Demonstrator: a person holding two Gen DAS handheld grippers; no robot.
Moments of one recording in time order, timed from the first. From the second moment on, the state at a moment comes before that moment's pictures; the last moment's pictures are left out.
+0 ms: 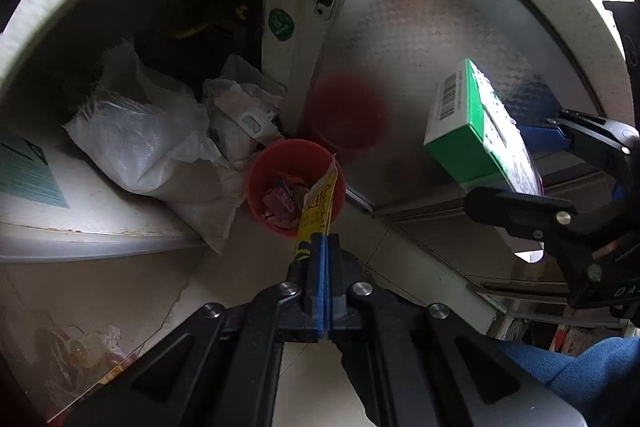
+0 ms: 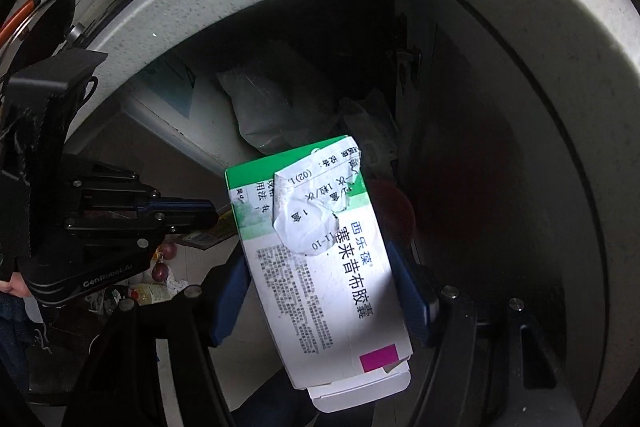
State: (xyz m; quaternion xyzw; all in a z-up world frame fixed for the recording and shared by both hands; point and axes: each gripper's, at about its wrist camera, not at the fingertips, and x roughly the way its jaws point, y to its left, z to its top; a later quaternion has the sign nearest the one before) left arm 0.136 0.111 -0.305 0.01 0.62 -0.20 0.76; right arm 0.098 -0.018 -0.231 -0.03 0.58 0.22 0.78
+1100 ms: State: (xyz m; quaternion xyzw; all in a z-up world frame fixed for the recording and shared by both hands) left arm 0.173 0.113 -0.409 0.01 0.62 -0.18 0.76; right arm 0.145 -0.018 -0.343 -0.03 0.60 0.19 0.77
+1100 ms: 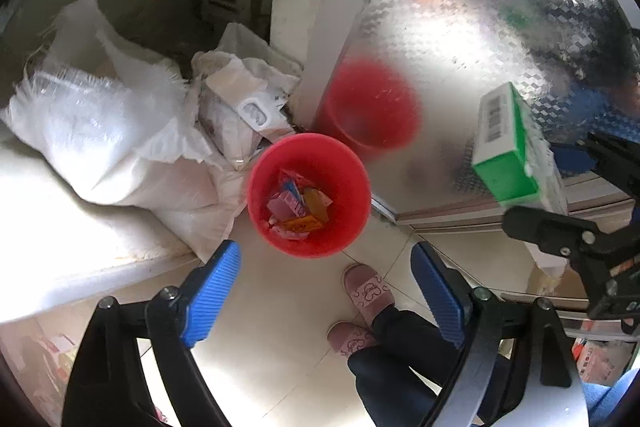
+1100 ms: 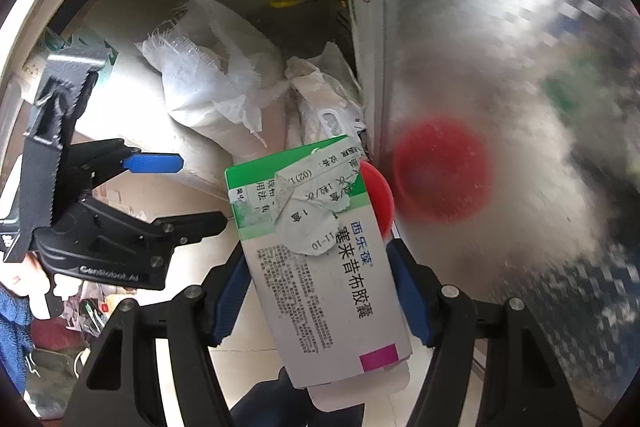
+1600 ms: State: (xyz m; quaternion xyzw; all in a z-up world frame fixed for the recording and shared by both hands) left arm 0.165 0.146 -0.439 -0.01 0.62 -0.13 0.77; right arm 0.171 0.011 -0.388 -0.08 0.60 0.24 0.76
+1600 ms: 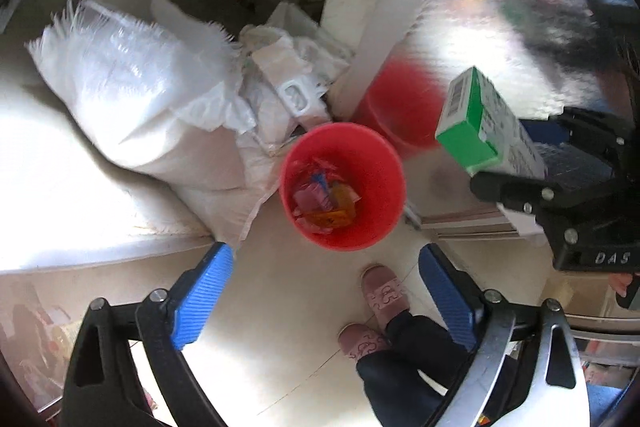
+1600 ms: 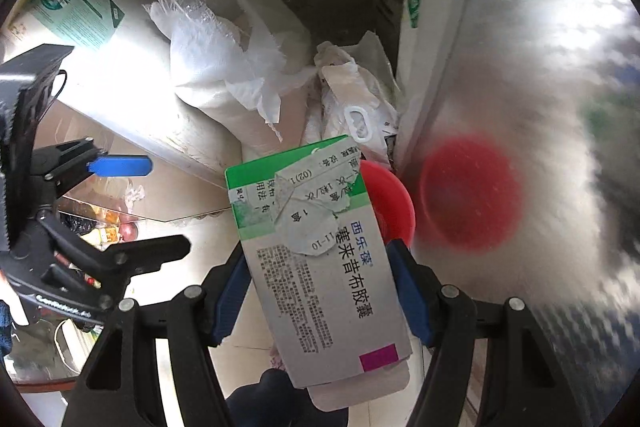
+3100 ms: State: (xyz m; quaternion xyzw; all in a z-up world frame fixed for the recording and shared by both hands) left arm 0.073 0.172 -0.270 -0.05 0.58 -0.04 0.81; right arm 0.097 0.019 -0.254 -0.16 0.54 0.26 0.78
